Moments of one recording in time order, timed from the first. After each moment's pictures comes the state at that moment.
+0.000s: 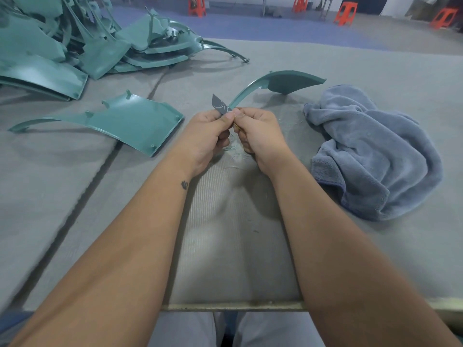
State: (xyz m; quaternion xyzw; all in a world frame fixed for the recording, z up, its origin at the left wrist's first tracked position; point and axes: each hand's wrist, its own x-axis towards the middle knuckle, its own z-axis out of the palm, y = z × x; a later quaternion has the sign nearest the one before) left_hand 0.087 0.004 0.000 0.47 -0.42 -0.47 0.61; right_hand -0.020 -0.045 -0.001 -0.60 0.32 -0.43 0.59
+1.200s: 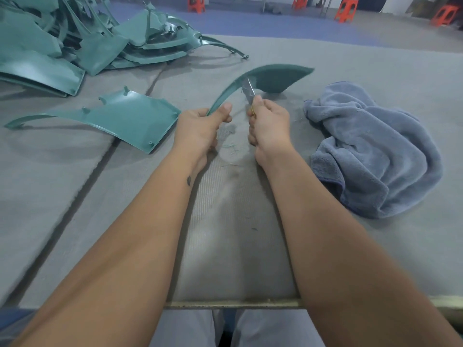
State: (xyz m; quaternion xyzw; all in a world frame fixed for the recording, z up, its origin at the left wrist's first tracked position) left_hand 0.085 -0.004 -0.002 0.59 -0.35 -0.36 0.63; right_hand -0.016 -0.057 -0.002 -0.46 0.44 -0.53 0.56
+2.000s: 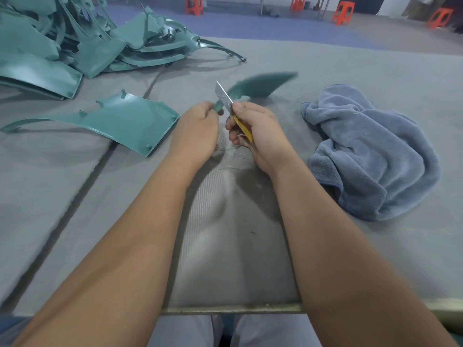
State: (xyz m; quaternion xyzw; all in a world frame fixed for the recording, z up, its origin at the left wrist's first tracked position) left_hand 0.091 0.000 0.005 0.69 -0.51 -0.18 0.48; right_hand -0.025 -0.053 -0.001 -0.59 0.29 -0.42 0.62
